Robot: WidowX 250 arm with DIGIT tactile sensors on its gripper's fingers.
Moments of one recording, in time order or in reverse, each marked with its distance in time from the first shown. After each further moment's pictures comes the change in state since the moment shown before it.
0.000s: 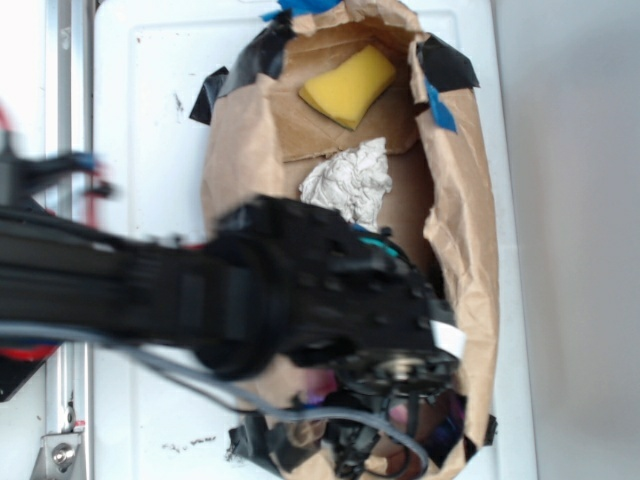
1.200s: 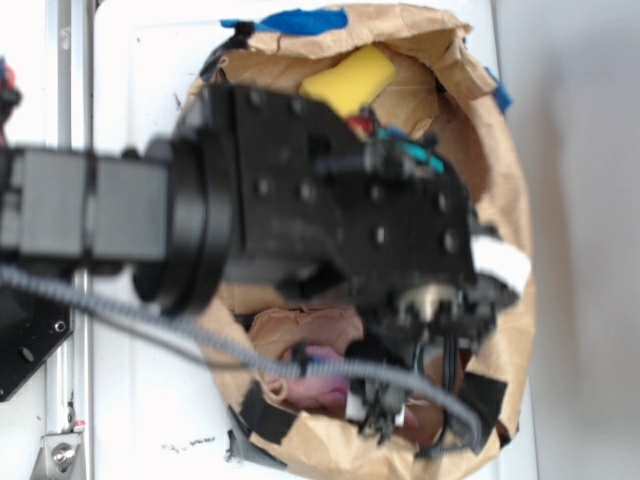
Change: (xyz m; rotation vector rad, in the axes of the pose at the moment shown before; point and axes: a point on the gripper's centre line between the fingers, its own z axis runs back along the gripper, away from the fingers) arm 0.008 0.013 0.067 0.074 -0.117 -0.037
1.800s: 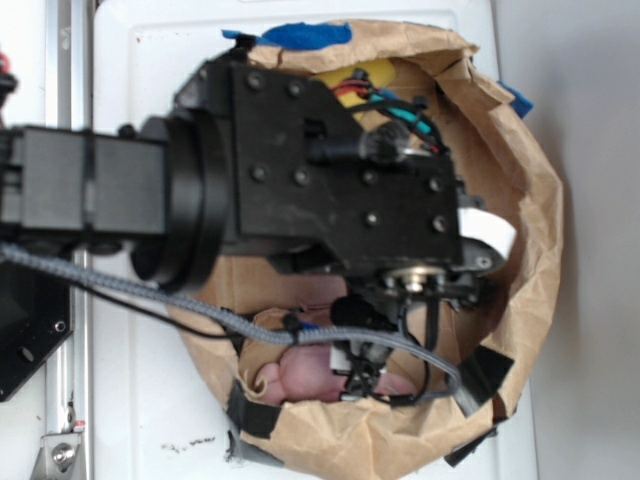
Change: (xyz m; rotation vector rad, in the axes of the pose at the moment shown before) arm -0.011 0.037 0.007 0.107 0.056 0.072
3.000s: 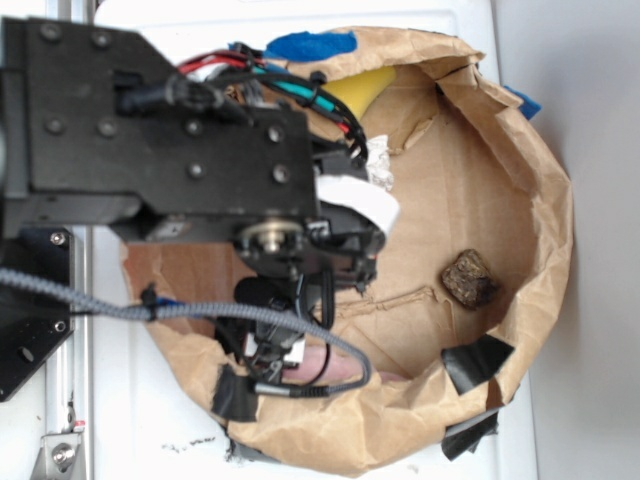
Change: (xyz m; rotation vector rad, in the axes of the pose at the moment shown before) arm -0.043 0.012 0.011 -0.024 -0.035 -0.012
